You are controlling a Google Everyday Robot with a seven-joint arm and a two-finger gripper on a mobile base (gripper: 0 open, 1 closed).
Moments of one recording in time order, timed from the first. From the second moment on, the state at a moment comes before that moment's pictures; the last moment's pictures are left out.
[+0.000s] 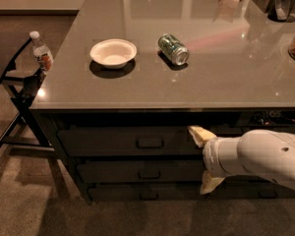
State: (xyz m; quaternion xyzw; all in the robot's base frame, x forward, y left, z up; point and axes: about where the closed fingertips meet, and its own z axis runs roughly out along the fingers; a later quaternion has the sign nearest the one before) arm 0.465 -0.150 0.680 -0.75 0.58 -0.08 0.29
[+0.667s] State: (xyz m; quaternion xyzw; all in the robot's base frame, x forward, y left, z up) arm 0.515 -0.142 0.672 -0.76 0.58 -0.08 0.29
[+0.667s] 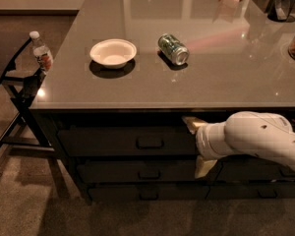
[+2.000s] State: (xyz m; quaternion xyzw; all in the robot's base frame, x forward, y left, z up) arm 0.536 -0.159 0.640 -0.74 0.61 -0.06 0.27
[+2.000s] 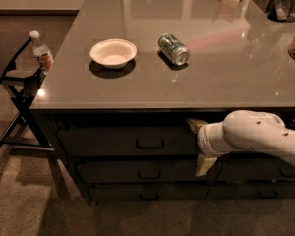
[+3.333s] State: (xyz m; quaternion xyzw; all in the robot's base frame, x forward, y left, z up) arm 0.559 -0.165 0.623 -0.73 0.63 -0.06 0.27
